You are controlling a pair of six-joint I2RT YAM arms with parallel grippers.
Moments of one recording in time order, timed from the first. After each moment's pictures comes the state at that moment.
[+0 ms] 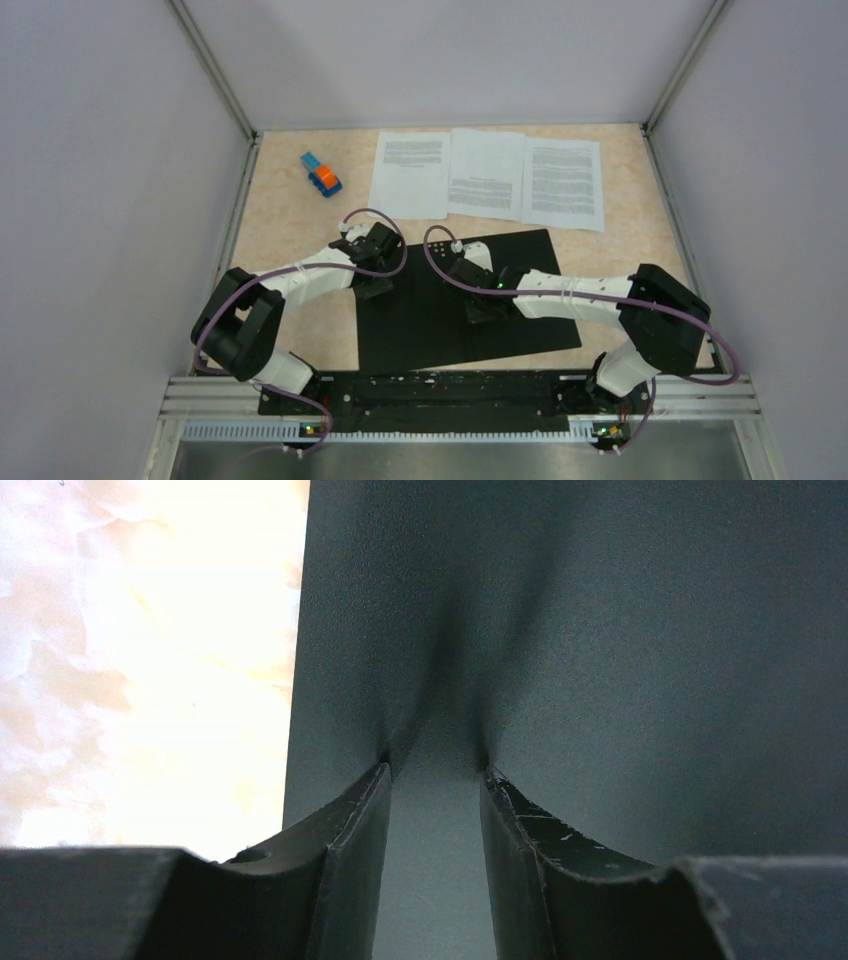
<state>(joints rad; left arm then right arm) -0.58 1.50 0.80 -0.57 -0.31 -0.92 1.05 1.53 0.86 -0.48 0.34 0.69</state>
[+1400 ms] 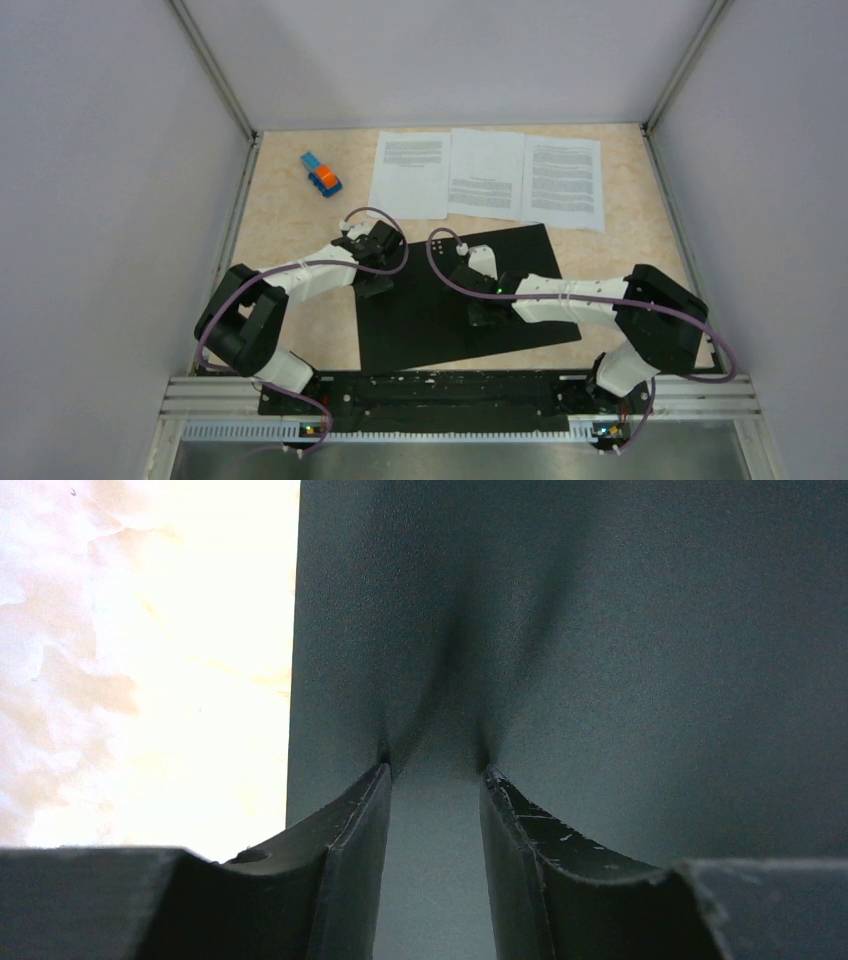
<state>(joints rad) -0.58 1.54 0.82 -0.58 -0.32 -0.92 1.06 1.56 0.83 -0.47 0.41 0.77</state>
